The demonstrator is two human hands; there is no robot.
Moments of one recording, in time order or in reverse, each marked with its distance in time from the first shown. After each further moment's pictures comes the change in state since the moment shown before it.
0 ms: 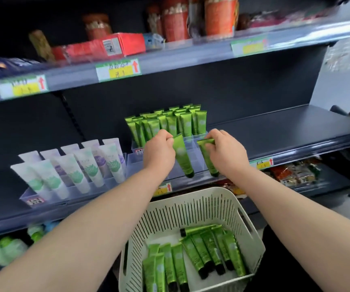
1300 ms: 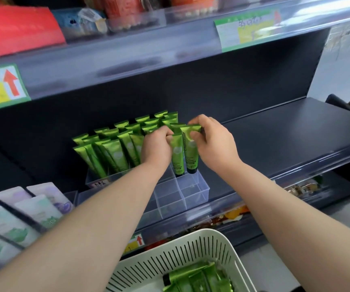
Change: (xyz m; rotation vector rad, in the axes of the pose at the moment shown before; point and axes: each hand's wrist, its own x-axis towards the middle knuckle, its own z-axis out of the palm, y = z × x) left_hand 0.157 0.016 0.133 0.048 -0.102 0.100; right_hand 0.139 0.063 0.033 0.246 0.095 0.000
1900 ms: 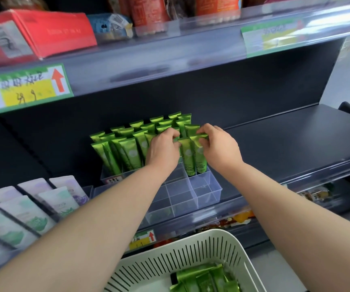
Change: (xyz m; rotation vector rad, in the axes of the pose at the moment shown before) left_hand -0.013 -0.011 -0.025 0.065 -0.027 0.012; right_hand 0.006 -0.001 0.025 -0.151 -0.090 0.041
